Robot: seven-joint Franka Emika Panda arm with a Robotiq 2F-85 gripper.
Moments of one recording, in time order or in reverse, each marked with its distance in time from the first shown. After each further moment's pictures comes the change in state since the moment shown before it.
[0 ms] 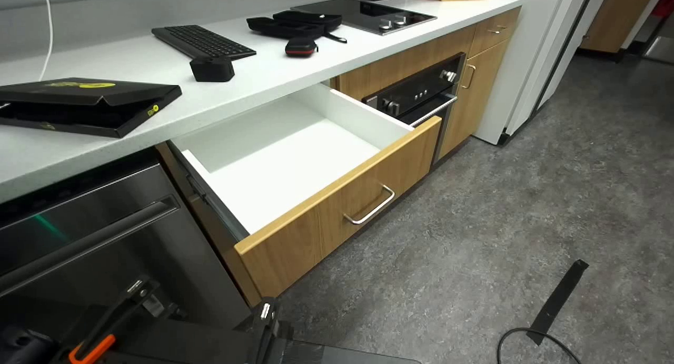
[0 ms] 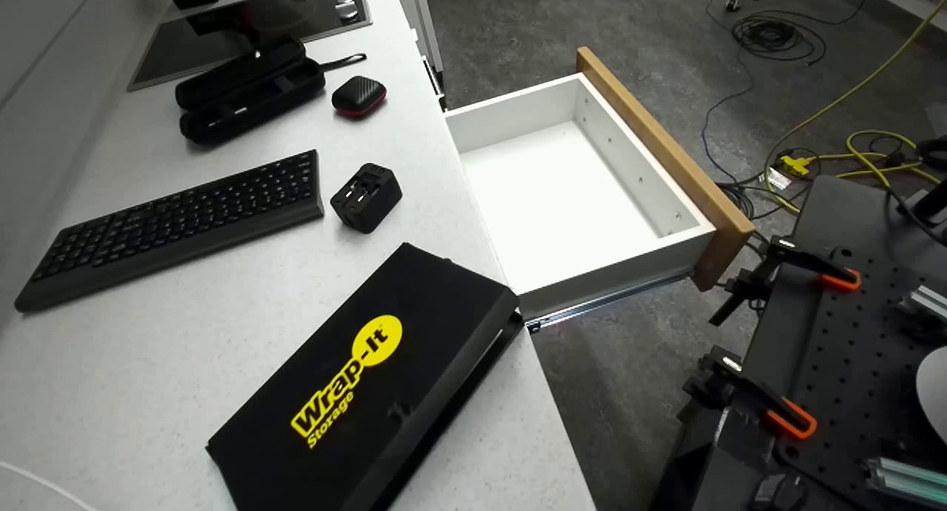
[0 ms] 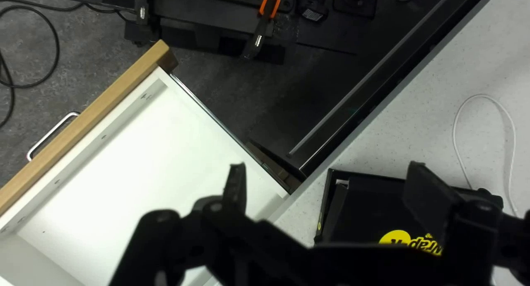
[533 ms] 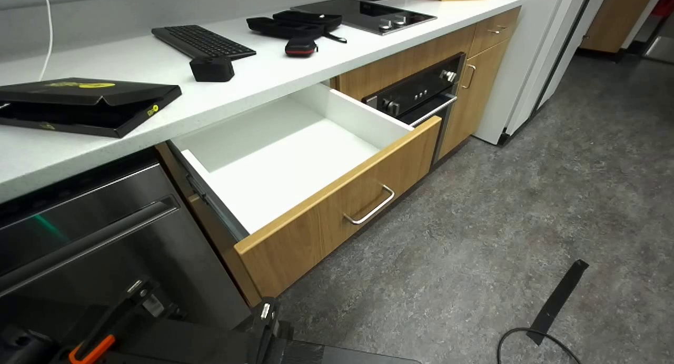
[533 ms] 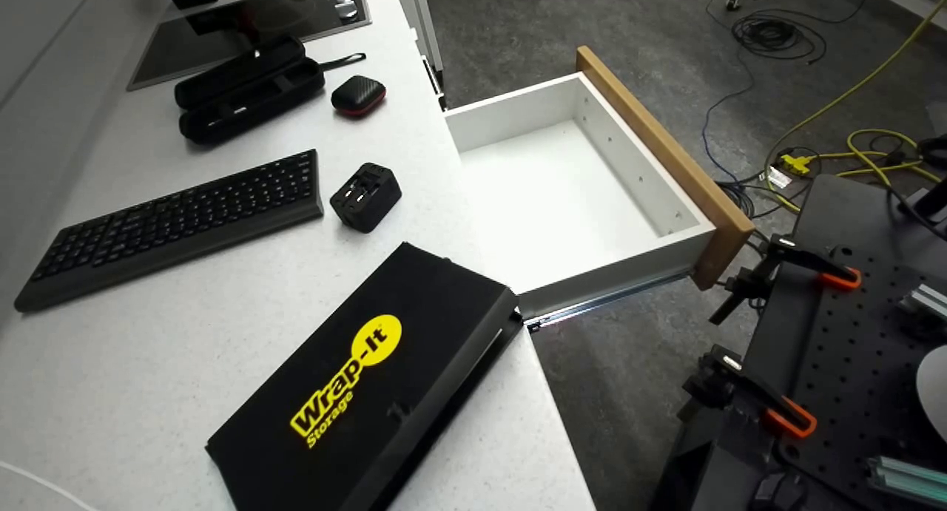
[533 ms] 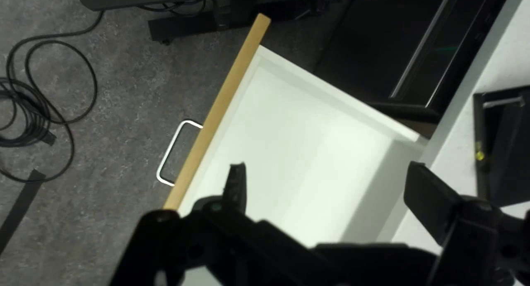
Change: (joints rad) arm -0.192 0.081 -0.200 -0.065 -0.078 0.199 -0.054
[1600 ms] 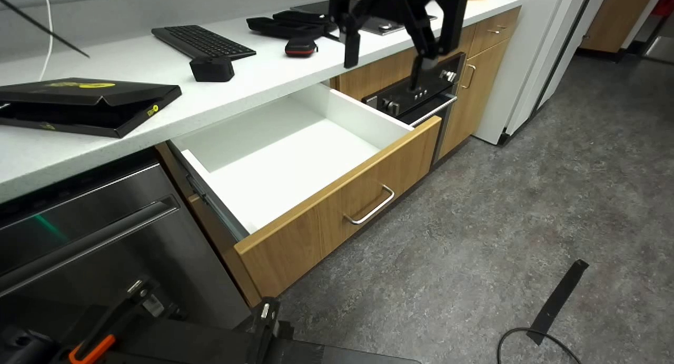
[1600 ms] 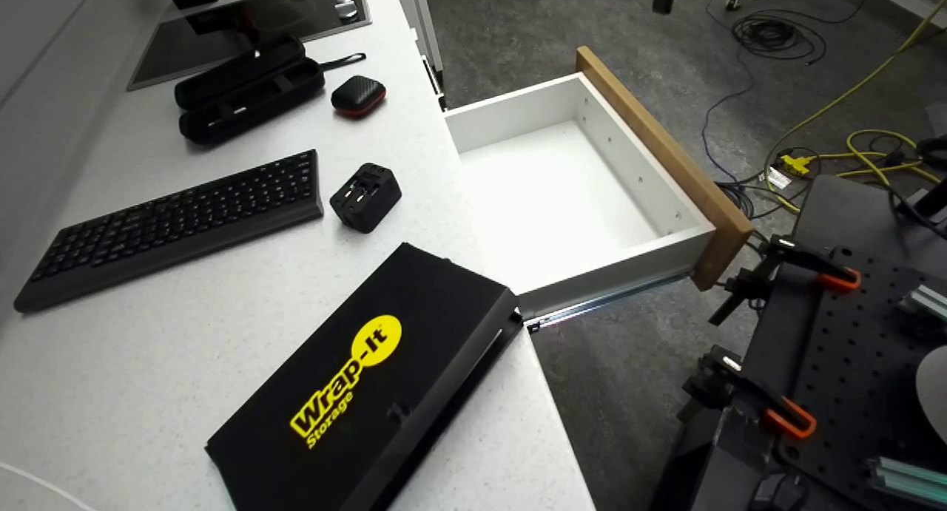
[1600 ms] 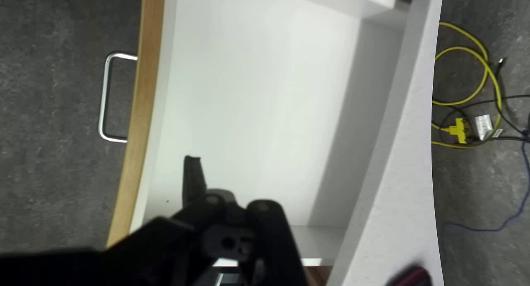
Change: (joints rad) arm -0.099 0.181 -0.077 -0.081 -0.056 0.403 0.141
